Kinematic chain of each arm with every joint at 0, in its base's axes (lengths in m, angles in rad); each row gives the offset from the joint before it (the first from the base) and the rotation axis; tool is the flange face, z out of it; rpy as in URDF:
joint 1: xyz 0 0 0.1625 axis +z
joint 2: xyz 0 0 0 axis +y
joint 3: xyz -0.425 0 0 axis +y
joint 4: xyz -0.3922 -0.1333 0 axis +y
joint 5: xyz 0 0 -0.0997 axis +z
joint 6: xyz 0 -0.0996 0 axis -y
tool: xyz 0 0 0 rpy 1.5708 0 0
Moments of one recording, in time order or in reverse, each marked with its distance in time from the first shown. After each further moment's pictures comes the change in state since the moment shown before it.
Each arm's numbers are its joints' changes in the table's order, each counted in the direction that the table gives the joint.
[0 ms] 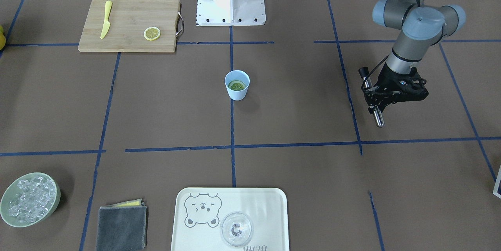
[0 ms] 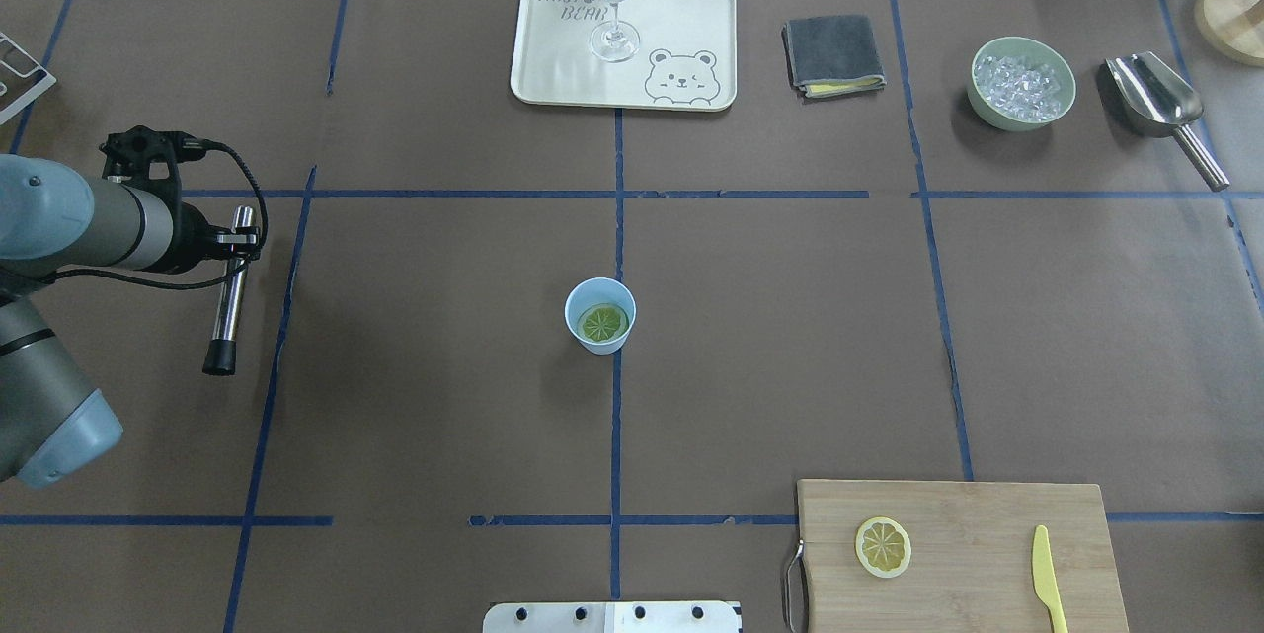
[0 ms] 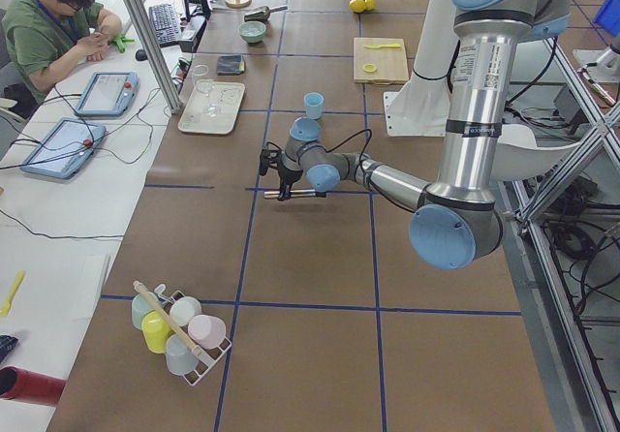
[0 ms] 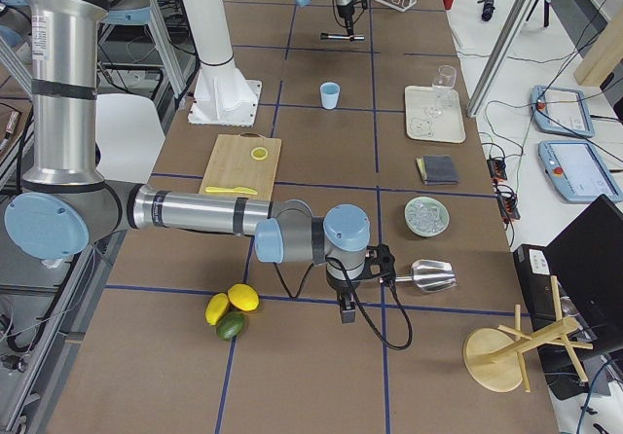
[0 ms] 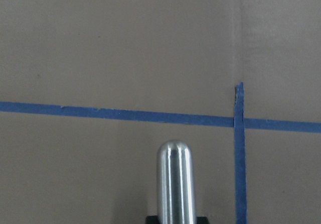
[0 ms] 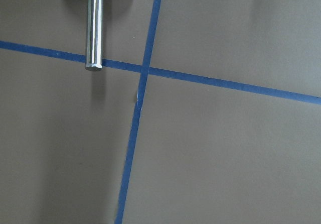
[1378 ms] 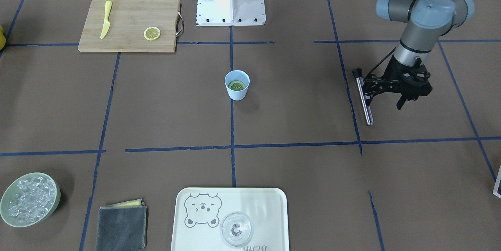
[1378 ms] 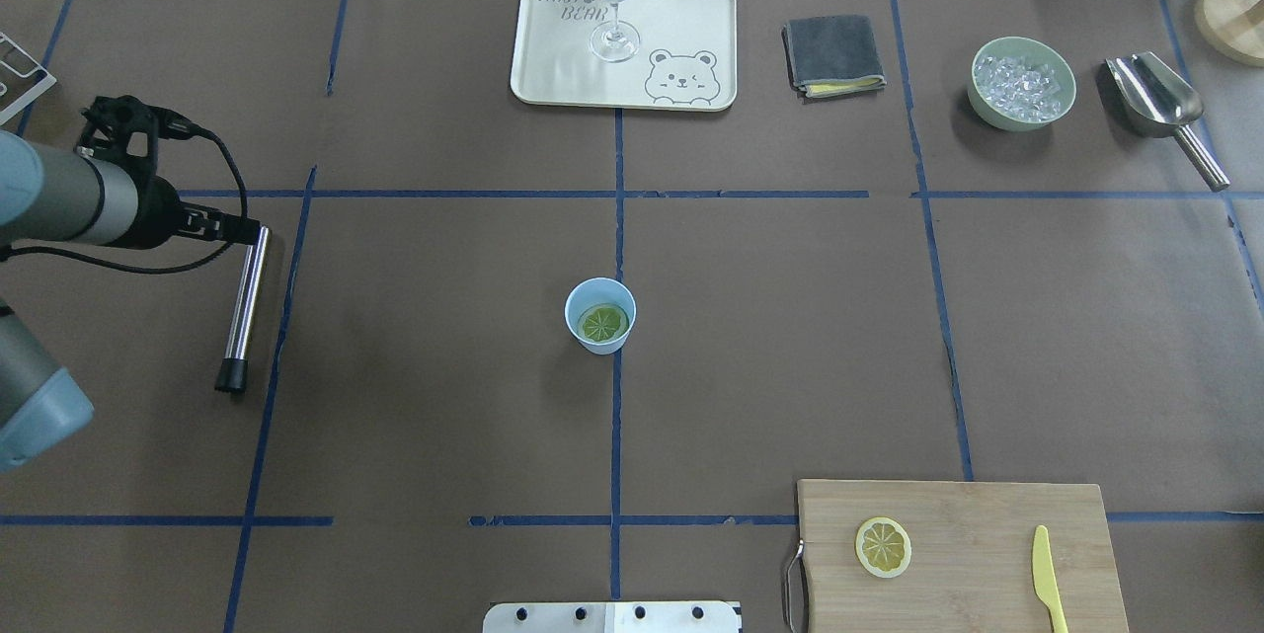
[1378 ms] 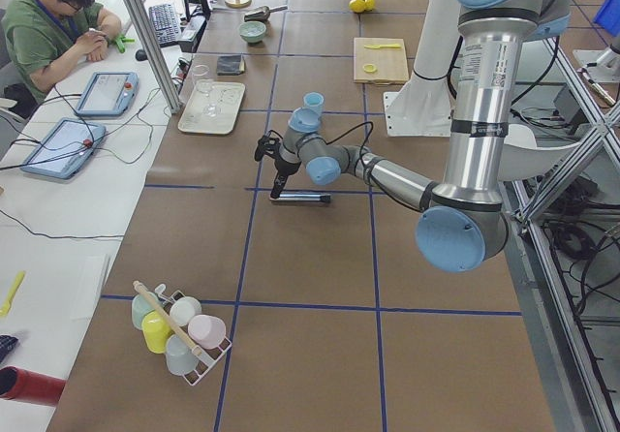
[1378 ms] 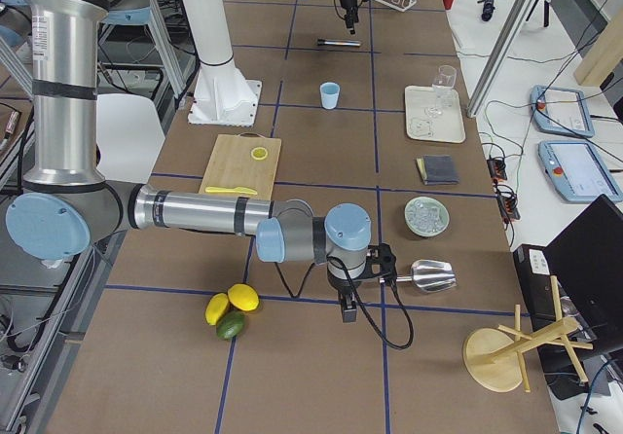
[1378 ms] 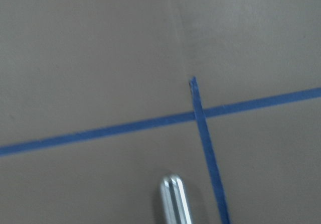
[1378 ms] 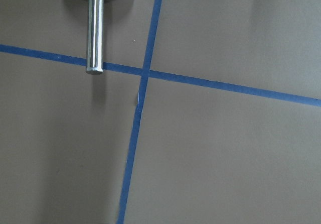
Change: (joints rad) left arm -0.161 -0.023 0.090 -0.070 0.098 0.390; right arm 0.000 -0.004 -0.001 0.000 -0.001 0.007
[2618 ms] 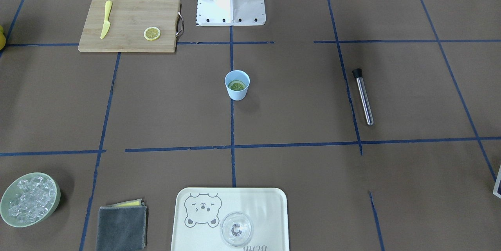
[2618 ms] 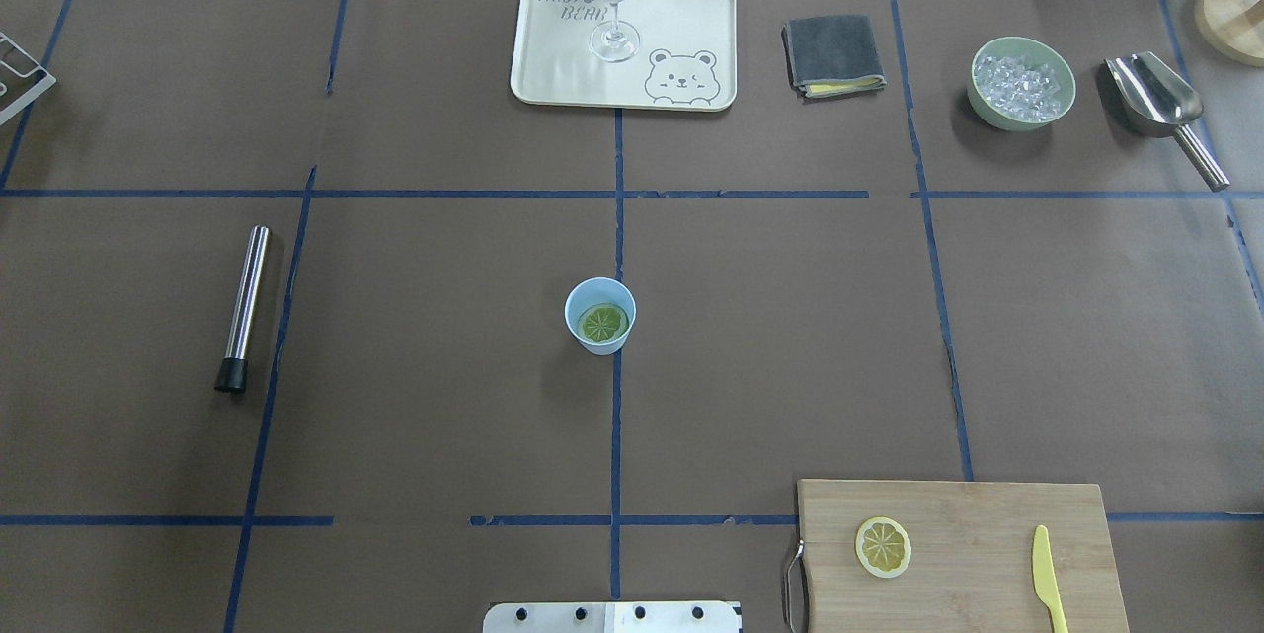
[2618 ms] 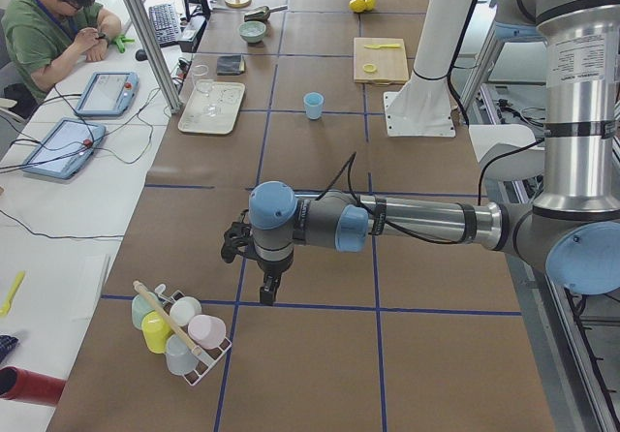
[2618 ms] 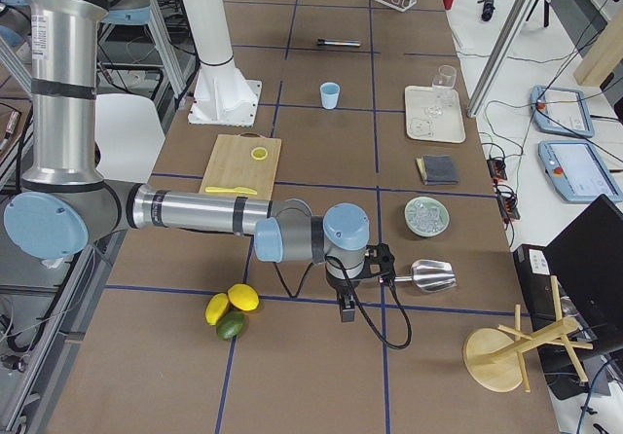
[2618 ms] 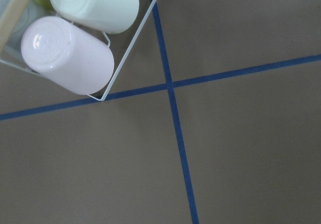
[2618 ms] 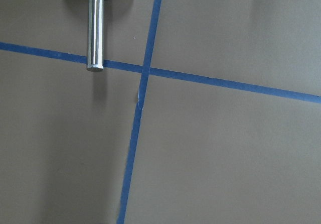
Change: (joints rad) left arm -0.658 -0.181 -0.061 -0.451 0.429 0.771; right arm 0.000 0.007 -0.006 0.000 -0.002 0.003
